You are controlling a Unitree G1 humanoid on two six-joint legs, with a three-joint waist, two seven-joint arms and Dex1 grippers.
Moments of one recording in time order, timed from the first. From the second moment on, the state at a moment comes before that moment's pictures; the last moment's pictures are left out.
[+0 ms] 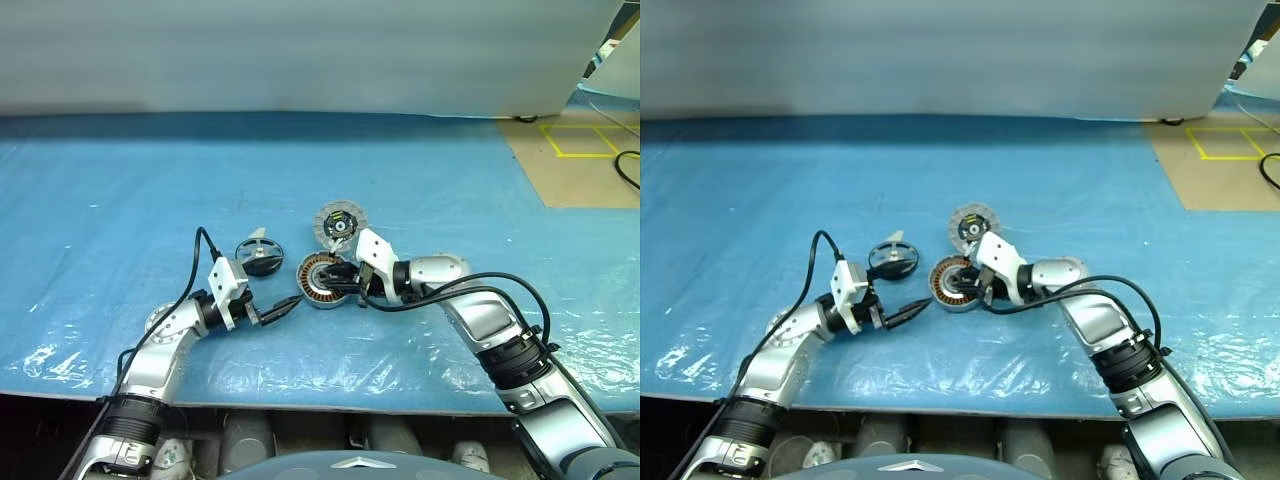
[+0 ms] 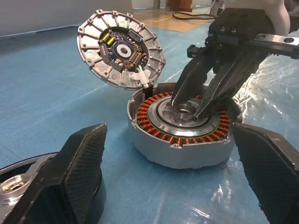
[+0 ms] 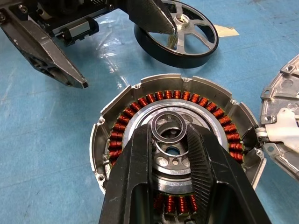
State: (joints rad) left arm -0.11 0.37 -0.08 0.11 -0.33 -0.15 -0.99; right arm -0.42 -0.49 0.35 -0.08 0.15 0.46 0.95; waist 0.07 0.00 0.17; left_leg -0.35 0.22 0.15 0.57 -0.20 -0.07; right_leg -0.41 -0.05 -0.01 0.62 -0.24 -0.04
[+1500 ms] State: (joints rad) left arm -0.11 0.37 -0.08 0.12 -0.33 -0.15 -1.00; right arm -0.42 -0.49 0.34 -0.08 0.13 0.45 0.95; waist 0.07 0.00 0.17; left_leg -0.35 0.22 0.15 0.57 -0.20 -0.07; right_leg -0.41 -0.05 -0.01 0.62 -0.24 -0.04
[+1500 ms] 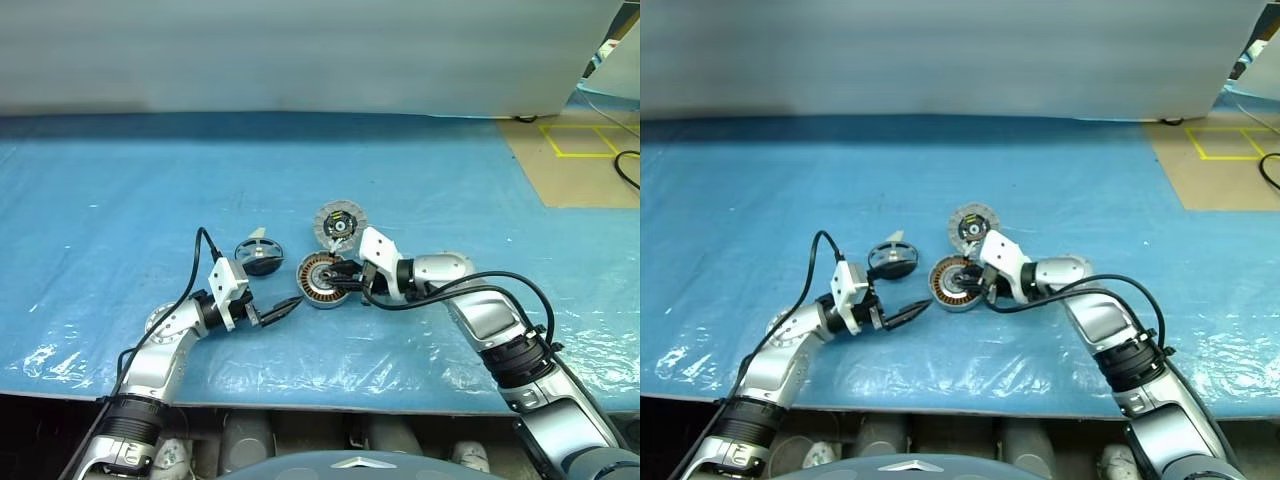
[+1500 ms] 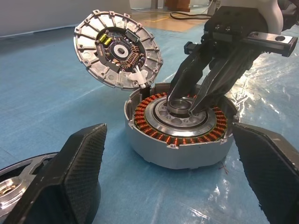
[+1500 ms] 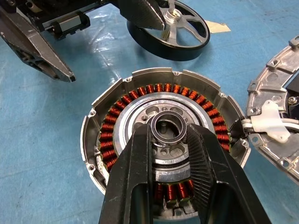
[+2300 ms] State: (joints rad) left arm -0.12 0.37 -0.08 0.12 -0.33 -0.15 -1.00; right arm -0.42 -0.49 0.34 -0.06 0.12 0.42 0.96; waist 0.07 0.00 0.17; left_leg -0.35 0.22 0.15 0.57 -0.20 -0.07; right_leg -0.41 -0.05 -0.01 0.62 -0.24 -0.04
